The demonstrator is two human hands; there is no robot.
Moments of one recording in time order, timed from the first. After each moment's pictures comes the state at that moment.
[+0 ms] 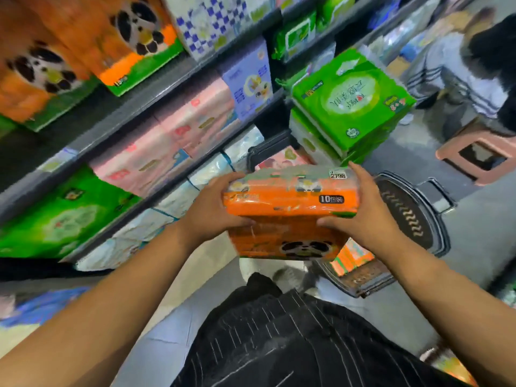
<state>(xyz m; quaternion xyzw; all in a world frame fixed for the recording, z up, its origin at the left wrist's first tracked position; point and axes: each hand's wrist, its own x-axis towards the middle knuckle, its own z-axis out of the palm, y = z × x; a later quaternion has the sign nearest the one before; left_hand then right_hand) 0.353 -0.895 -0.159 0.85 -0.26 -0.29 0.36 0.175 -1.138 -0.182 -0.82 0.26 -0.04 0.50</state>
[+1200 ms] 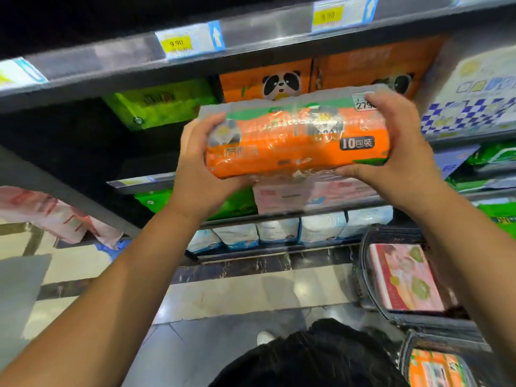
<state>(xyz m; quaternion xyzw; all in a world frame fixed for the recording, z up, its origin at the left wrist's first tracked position) 0.514 -0.602 -0.039 0.84 -0.14 0.20 0.48 0.525 -0.900 -0.030 -0.88 -0.18 -0.15 0.41</state>
